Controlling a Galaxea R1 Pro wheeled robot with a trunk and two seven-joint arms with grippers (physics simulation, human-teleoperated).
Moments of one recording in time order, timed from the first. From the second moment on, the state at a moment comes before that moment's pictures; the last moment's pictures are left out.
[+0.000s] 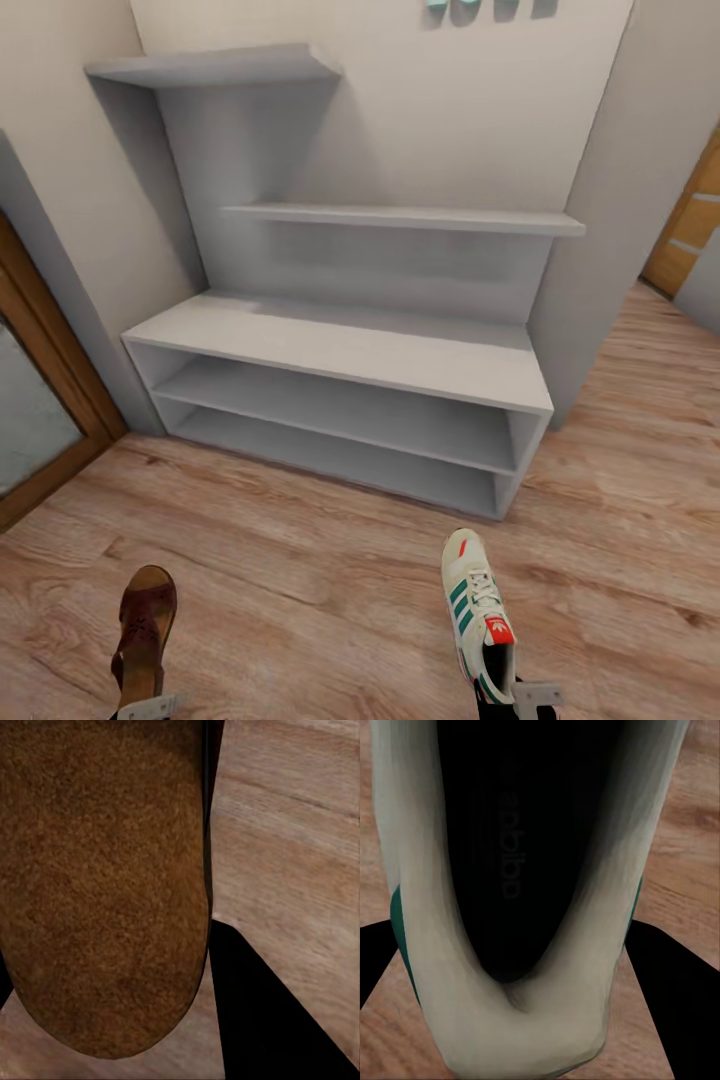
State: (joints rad) left arm -0.27 0.13 0.26 -0.22 -0.05 -0.53 -0.01; right arm -0.35 -0.04 0.00 -0.10 0.07 -0.64 -0.06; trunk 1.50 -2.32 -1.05
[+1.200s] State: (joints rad) left arm -0.27 0.13 0.26 -0.22 -0.05 -0.53 -0.01; right arm -0.35 -0.04 0.01 -0.10 0.07 -0.64 -0.05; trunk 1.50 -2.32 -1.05
